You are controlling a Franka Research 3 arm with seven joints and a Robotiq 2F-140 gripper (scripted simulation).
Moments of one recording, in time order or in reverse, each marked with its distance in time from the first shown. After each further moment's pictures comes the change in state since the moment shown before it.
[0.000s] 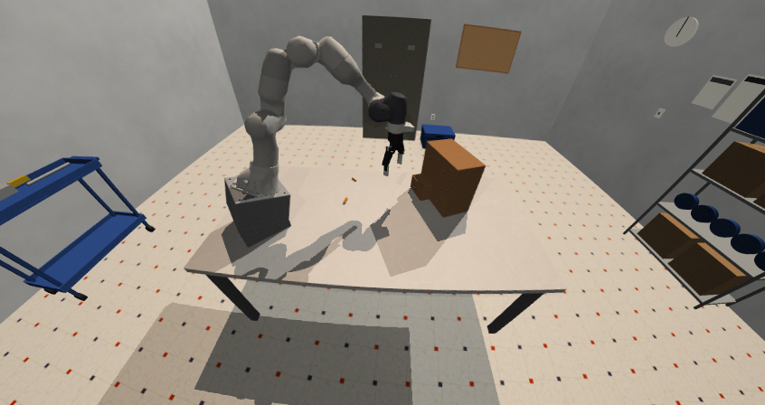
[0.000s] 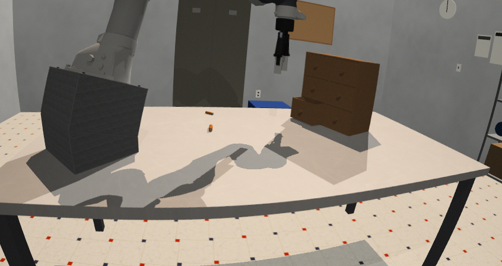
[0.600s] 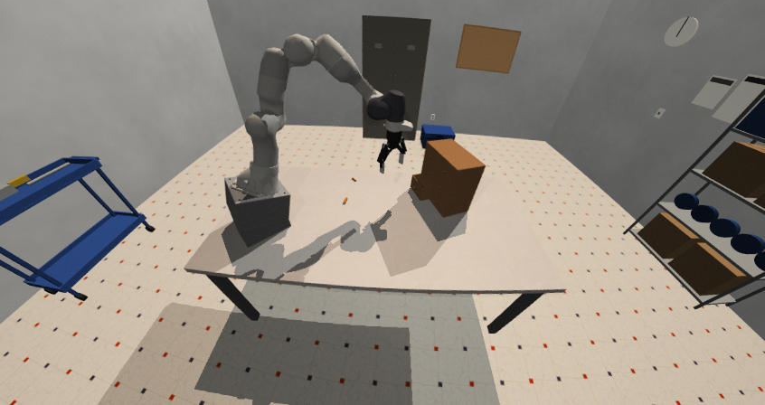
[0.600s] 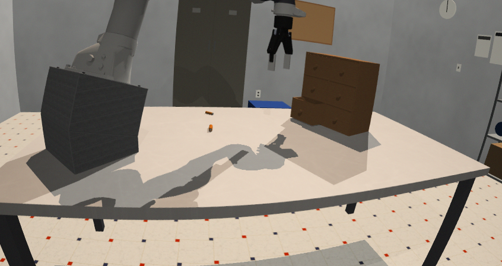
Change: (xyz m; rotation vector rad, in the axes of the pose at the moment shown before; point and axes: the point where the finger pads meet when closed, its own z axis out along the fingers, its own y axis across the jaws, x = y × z) arm -0.006 0.004 -0.009 0.000 -0.001 0.252
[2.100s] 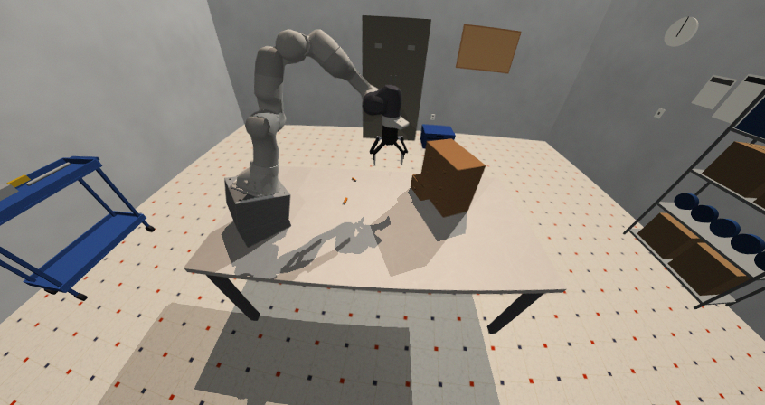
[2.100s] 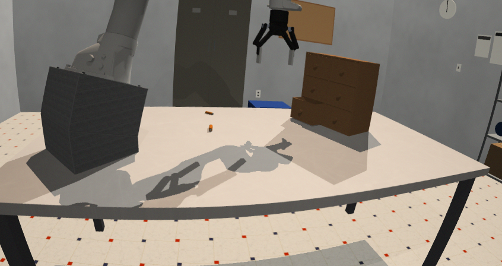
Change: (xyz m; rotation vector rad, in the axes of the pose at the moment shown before) arm -0.014 0.015 -0.022 -0.001 0.000 0.637
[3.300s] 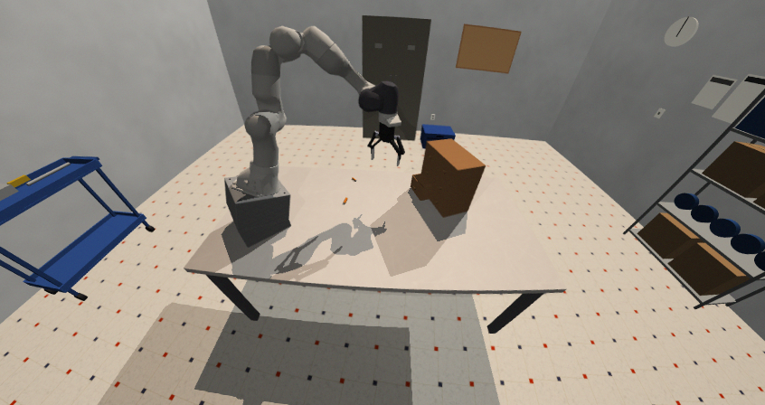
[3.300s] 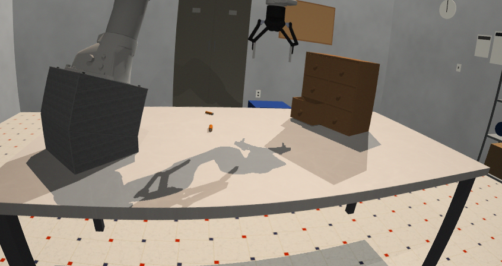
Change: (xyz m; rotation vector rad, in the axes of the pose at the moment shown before) arm -0.001 0.016 -0.016 0.000 -0.001 0.498
